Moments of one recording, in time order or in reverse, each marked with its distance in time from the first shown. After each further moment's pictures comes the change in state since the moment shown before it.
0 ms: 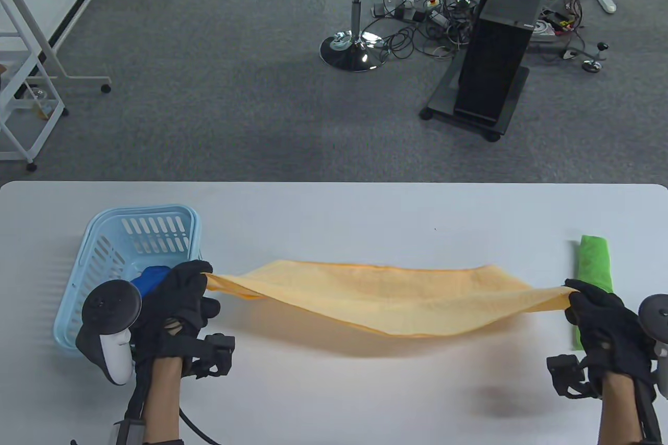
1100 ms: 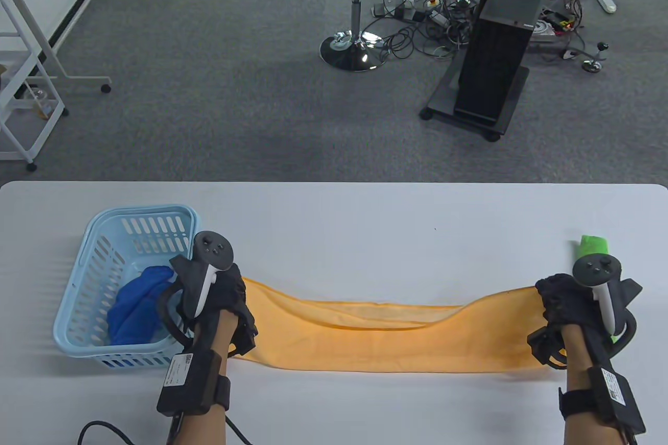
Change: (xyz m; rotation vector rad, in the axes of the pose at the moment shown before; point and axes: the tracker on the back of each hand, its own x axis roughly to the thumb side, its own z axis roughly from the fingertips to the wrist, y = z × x) left_hand 0.018 -0.089 -0.054 -0.021 0.156 -0.810; right_hand -0.016 0.072 -0.083 0.012 0.182 0.440
